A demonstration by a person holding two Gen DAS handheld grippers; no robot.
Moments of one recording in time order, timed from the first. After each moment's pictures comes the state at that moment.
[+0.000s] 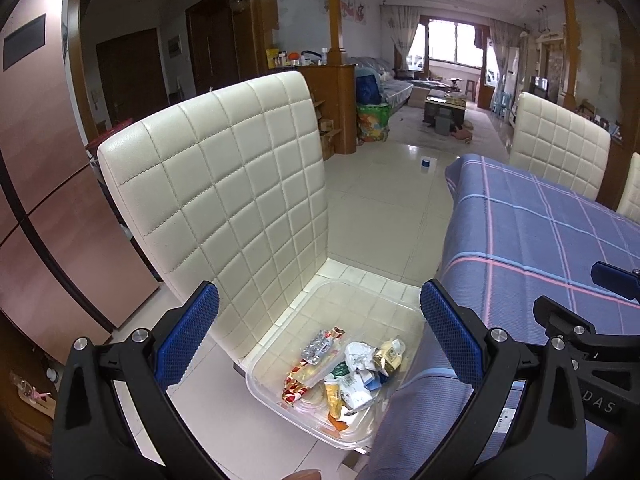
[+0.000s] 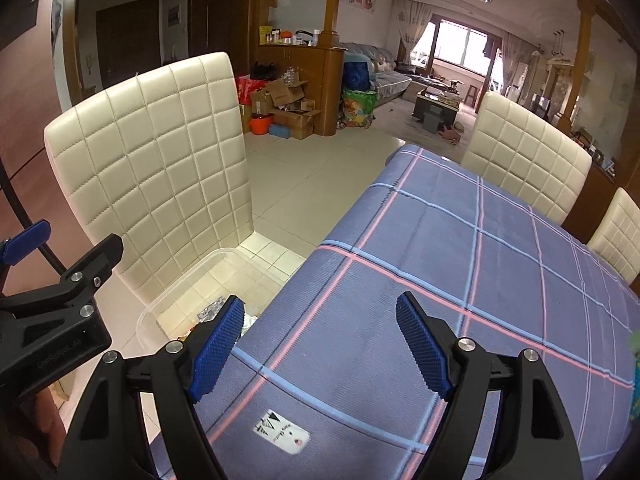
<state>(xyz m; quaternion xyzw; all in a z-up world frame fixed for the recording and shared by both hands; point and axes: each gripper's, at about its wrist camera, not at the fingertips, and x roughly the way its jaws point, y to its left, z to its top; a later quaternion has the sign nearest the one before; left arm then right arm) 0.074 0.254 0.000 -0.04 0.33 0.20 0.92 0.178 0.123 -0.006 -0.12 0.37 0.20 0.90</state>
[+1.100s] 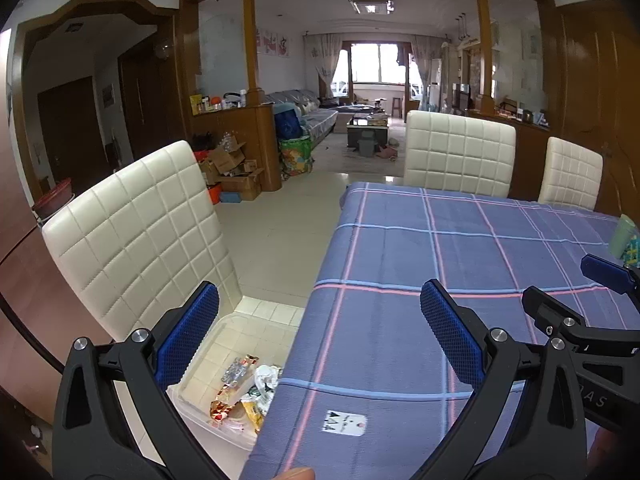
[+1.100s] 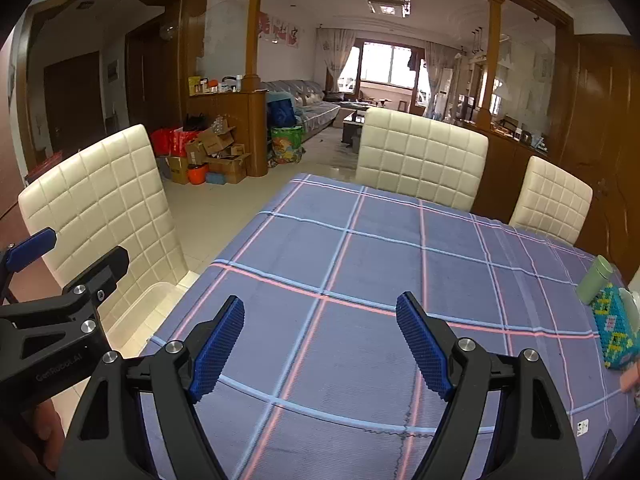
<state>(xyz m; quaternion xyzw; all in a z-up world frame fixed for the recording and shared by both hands) 0.072 0.107 0.055 0.00 0.27 0.08 0.96 0.140 -0.026 0.043 -0.06 0.31 0.10 0.94</state>
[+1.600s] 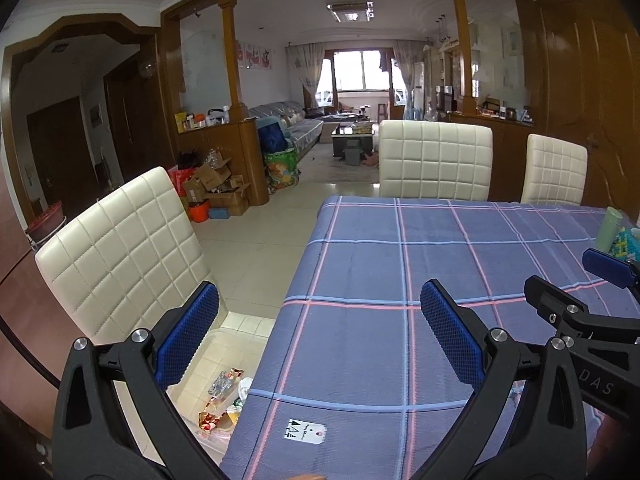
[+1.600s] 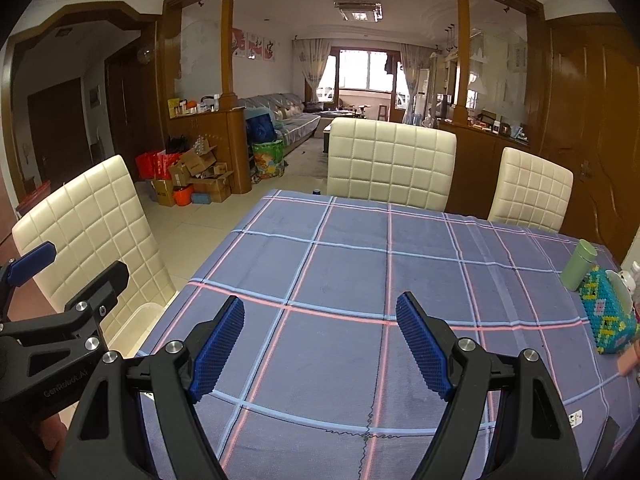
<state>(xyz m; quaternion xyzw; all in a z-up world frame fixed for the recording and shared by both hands) 0.075 0.060 0.073 0.03 0.26 0.06 0.96 0.134 -0.074 0.059 -0.03 0.29 0.07 0.95</state>
